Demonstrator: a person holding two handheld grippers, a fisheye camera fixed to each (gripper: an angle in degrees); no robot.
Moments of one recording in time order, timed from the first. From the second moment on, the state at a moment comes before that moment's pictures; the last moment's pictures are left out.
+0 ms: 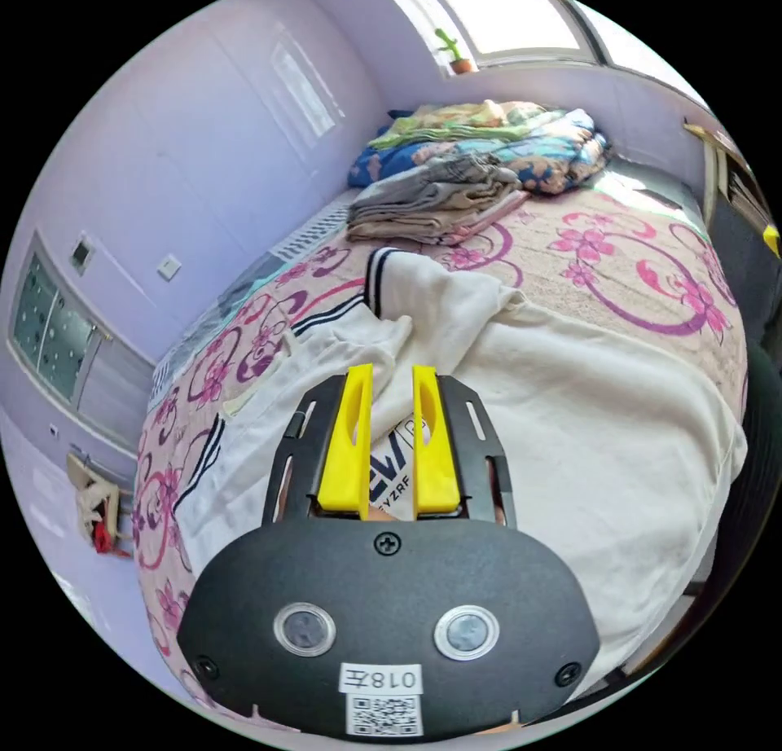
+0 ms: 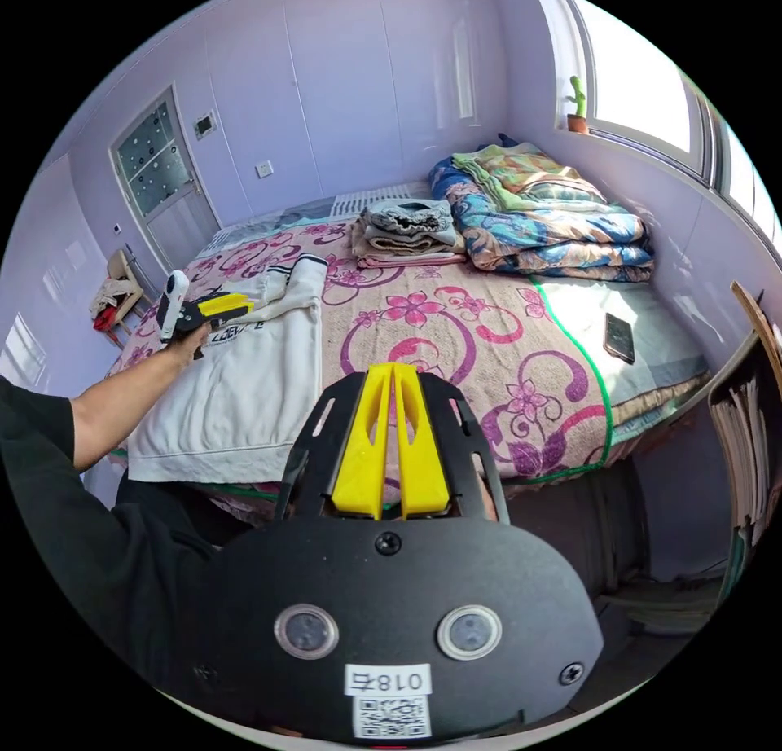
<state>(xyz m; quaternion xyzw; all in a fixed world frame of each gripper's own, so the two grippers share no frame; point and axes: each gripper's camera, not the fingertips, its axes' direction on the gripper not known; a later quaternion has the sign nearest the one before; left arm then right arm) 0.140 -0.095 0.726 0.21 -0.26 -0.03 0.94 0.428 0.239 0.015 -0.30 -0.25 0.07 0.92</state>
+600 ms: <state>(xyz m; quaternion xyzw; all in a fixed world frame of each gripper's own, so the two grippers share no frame) 0.051 0.435 0.661 0.38 0.09 -0.42 0.82 0.473 0.278 0.207 -0.43 -0.57 0.21 0.67</state>
